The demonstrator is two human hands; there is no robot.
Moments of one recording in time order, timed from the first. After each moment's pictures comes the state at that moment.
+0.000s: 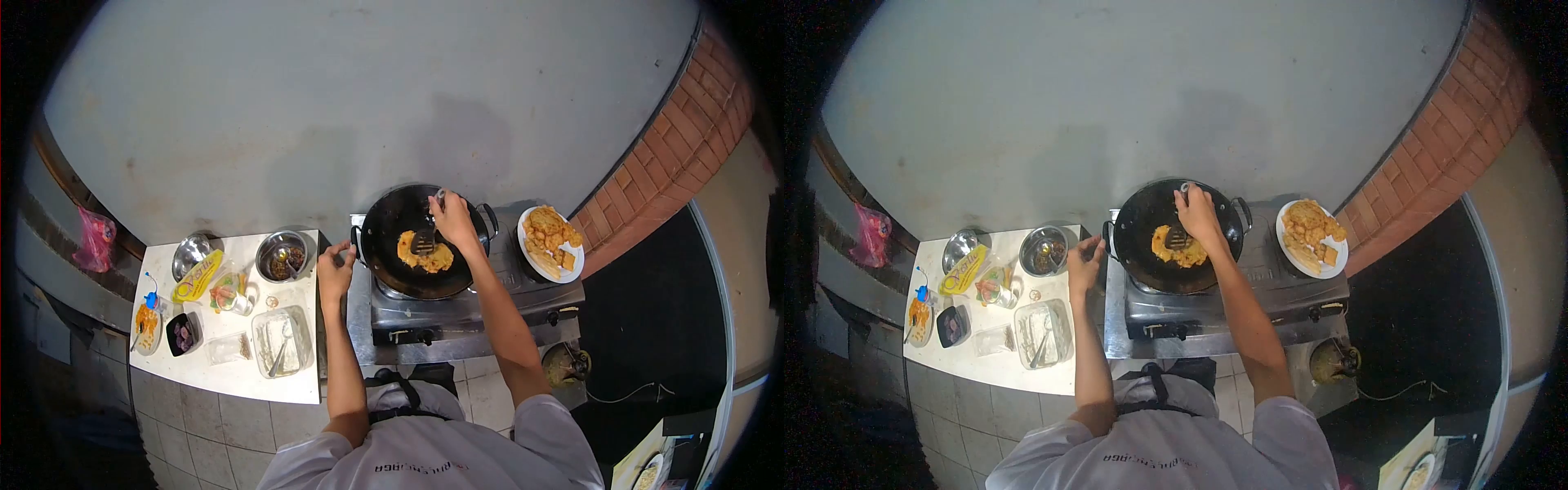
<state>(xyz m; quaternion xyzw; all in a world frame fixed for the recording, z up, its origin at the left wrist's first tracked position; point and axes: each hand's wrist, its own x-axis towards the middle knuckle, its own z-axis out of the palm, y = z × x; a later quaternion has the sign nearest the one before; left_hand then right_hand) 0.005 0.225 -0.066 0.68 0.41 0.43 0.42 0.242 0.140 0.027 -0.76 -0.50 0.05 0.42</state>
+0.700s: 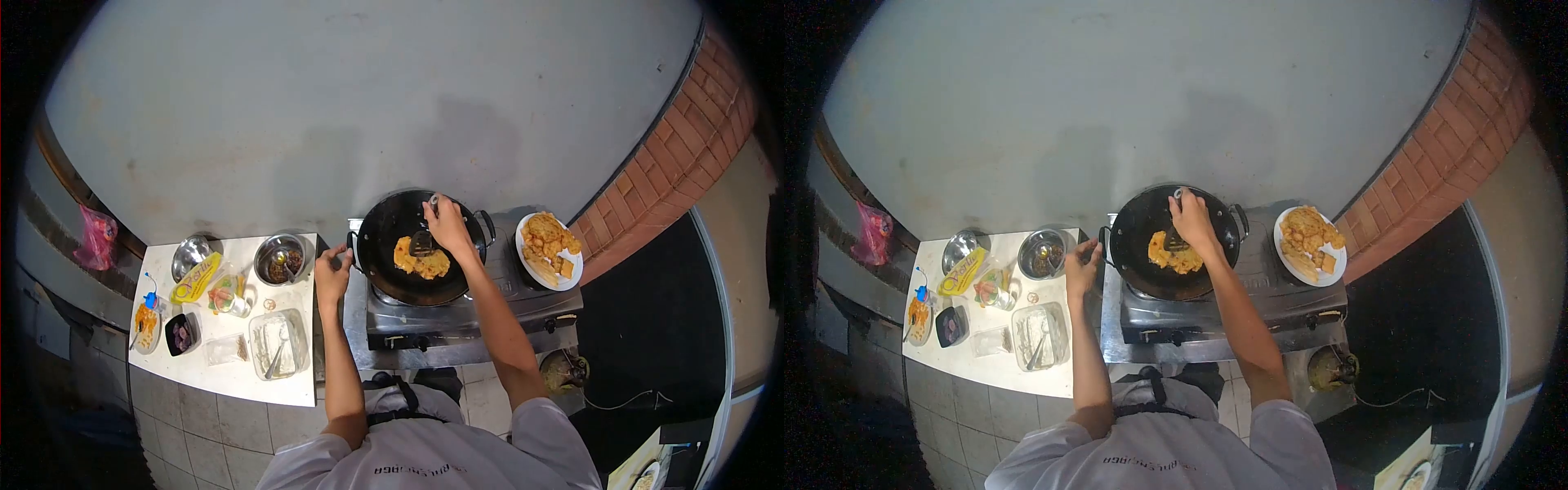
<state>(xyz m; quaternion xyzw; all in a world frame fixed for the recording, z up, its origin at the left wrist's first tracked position) 0.009 0.224 -0.061 0.70 0.43 0.42 0.39 0.247 0.145 0.024 -0.76 -0.50 0.08 0.41</state>
